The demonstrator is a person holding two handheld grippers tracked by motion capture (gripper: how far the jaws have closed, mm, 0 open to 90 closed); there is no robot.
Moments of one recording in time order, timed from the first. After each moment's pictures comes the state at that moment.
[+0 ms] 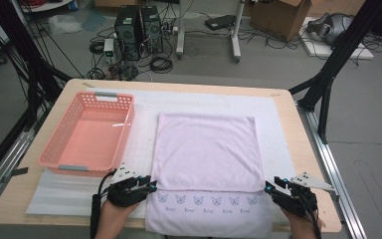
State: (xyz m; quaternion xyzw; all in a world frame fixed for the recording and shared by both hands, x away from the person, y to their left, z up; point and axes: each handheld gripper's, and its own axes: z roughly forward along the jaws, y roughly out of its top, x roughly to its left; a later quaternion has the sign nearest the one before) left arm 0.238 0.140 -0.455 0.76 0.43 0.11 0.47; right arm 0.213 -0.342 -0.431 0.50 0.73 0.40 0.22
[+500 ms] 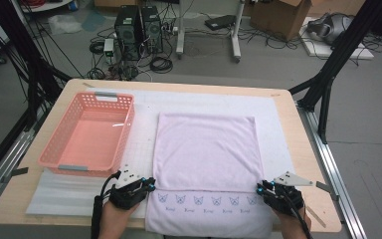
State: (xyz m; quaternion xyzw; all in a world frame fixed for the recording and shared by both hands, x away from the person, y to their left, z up) left arm 0.233 0.135 -0.454 0.77 0.41 0.16 0.46; right arm 0.223 -0.319 -0.445 0.48 0.78 0.34 0.21
